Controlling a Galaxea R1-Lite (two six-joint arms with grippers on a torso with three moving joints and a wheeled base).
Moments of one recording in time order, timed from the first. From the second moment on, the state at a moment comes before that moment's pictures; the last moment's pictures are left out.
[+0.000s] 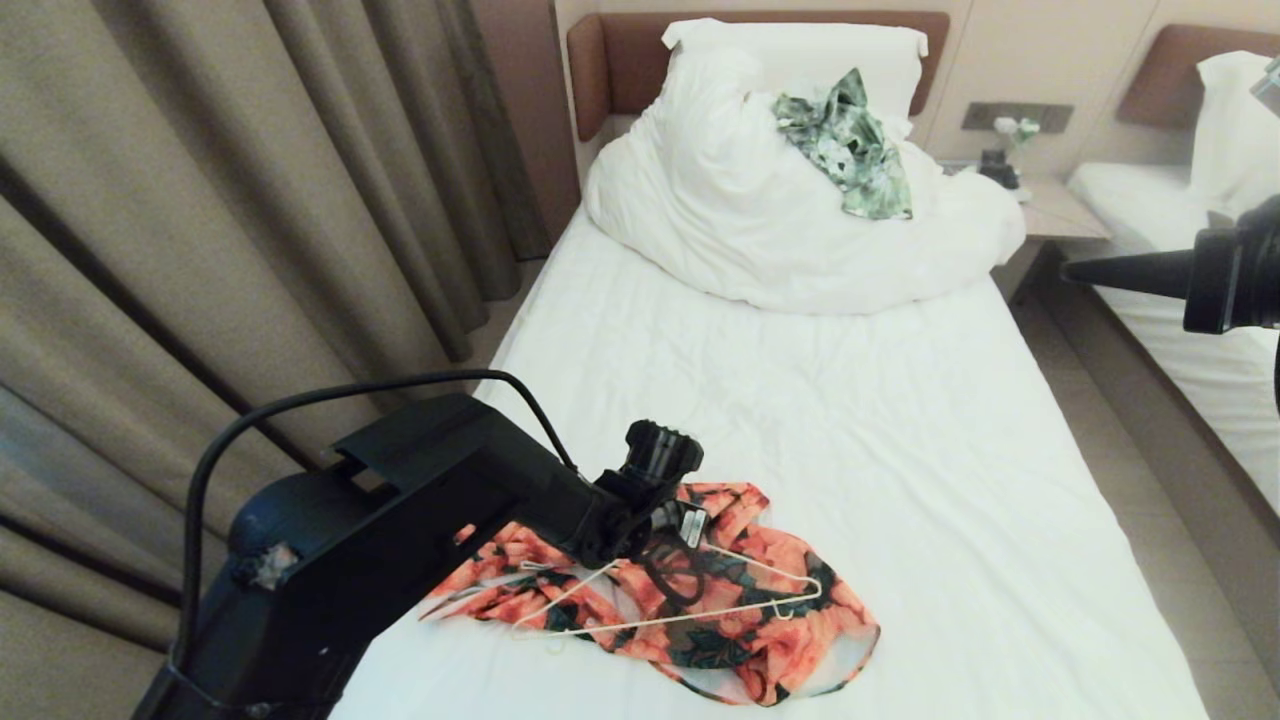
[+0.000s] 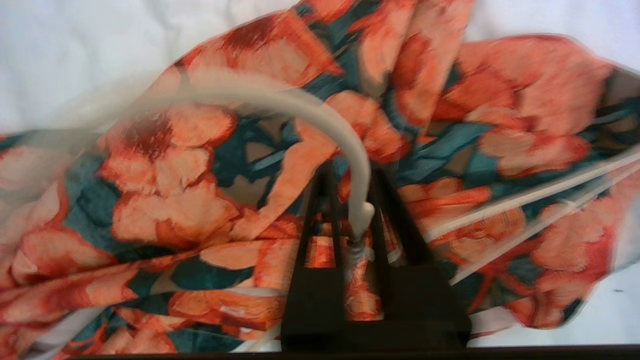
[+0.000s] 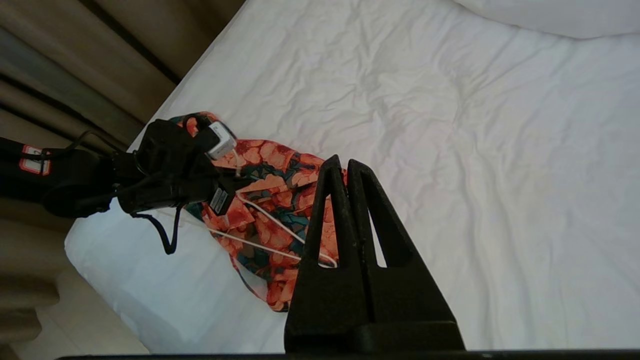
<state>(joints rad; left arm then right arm) -0.64 2.46 -1.44 -0.29 0.24 -0.06 0.06 1.41 -1.26 0.10 0.46 -0.04</state>
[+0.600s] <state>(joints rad) -0.65 2.36 -1.31 -0.33 0.27 -0.08 0.10 1.41 -1.25 0.10 0.46 -0.05</state>
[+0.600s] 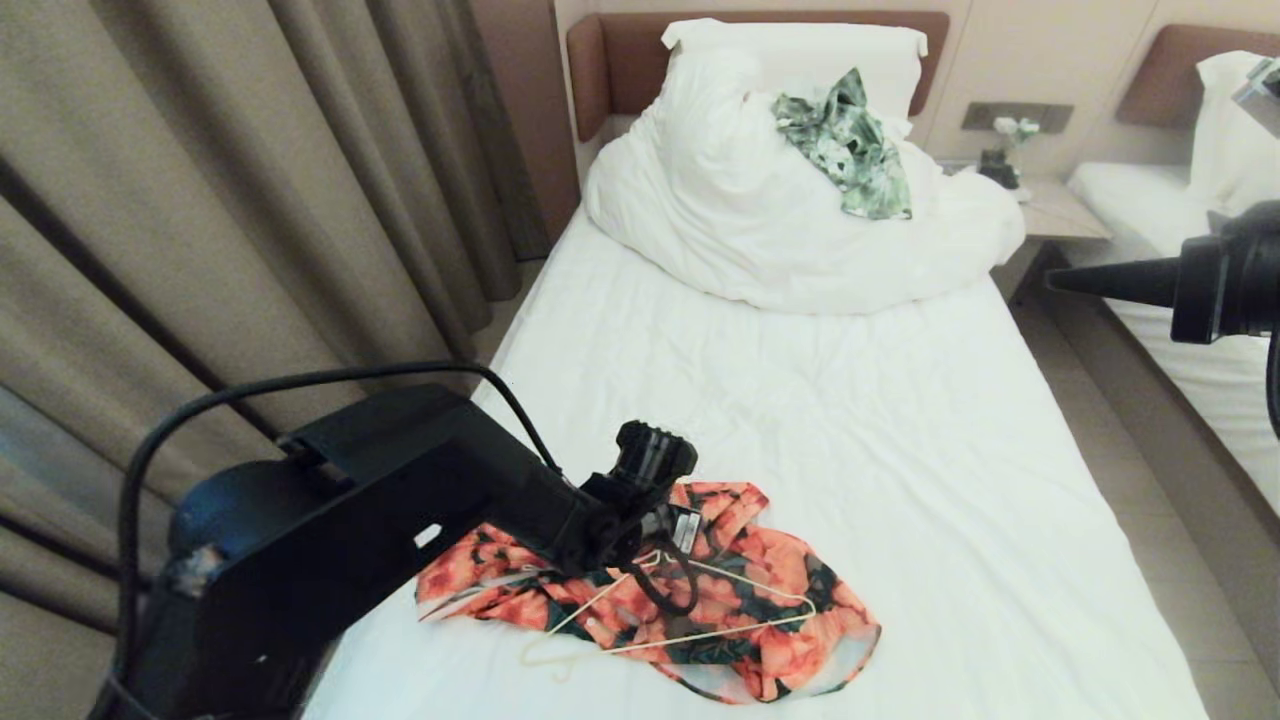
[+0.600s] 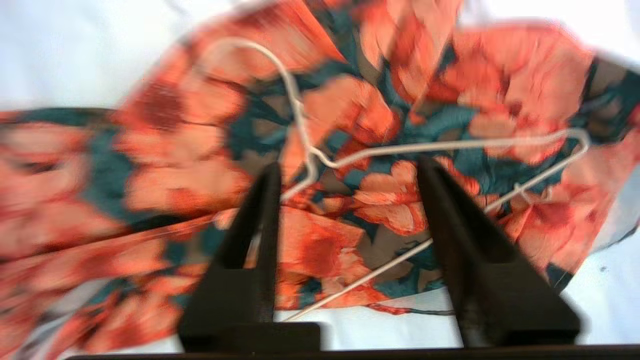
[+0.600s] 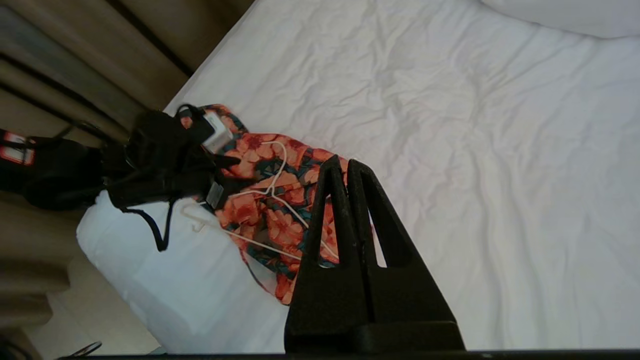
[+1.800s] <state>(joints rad) -0.17 0.92 -0.75 -0.31 0.63 -0.03 0.24 0.90 -0.74 0.18 0.32 0.14</state>
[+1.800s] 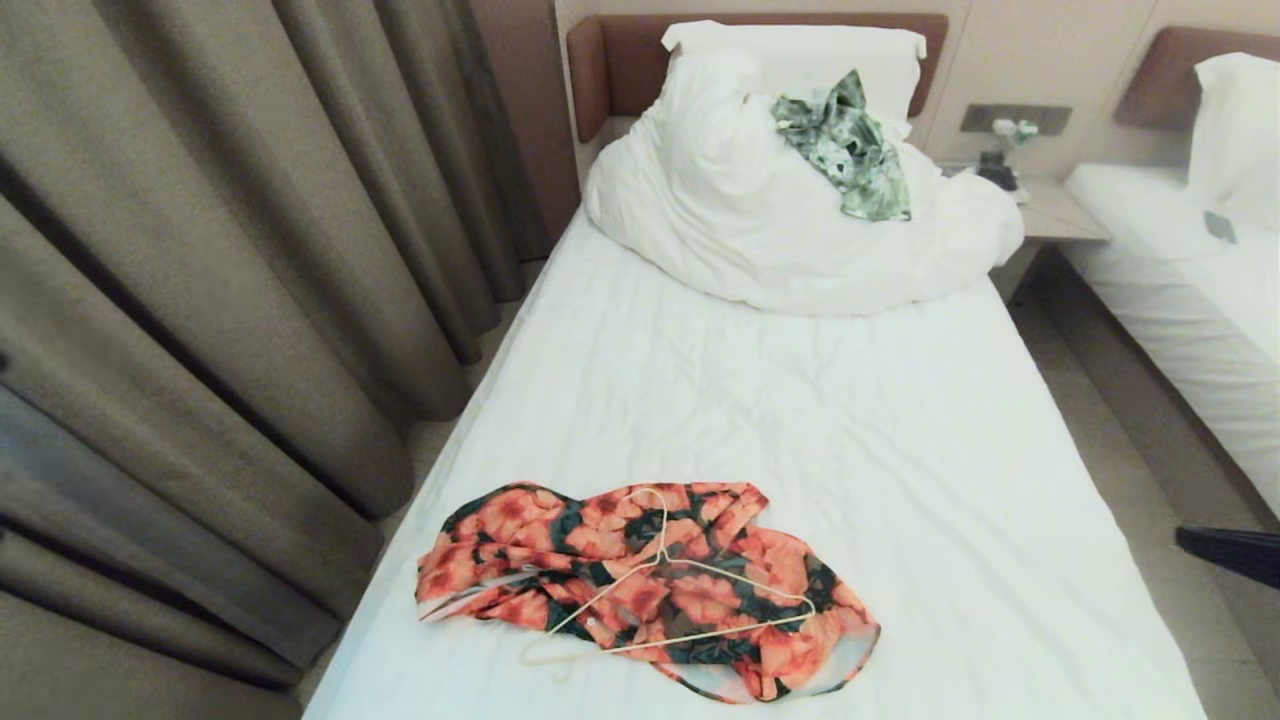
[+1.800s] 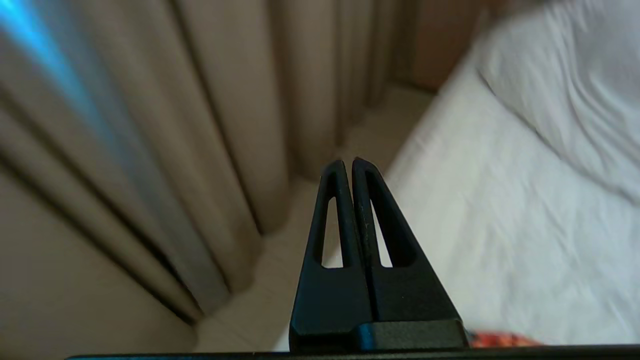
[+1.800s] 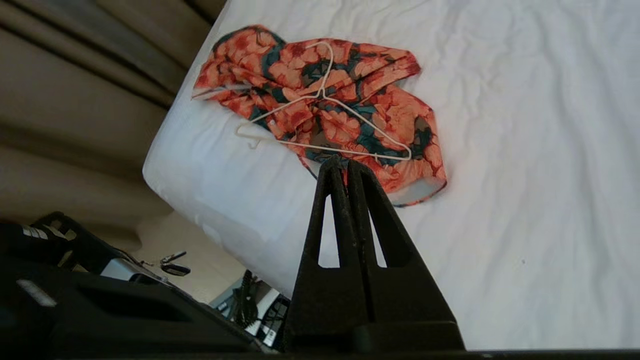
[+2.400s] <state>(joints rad) -0.03 0.31 -0.35 -0.17 0.50 0.05 0.14 0.41 -0.58 0.30 0.14 0.18</state>
